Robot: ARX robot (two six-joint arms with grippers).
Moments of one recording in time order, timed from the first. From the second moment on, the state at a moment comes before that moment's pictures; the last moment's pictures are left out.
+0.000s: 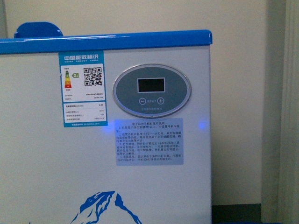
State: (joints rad) left arm 0.00 0.00 0.01 0.00 0.00 0.00; right arm 0.00 0.00 0.02 0.00 0.00 0.00
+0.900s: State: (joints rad) left arm 0.00 0.00 0.01 0.00 0.00 0.00; right arm -0.16 1.76 0.49 0.48 0.04 -0.35
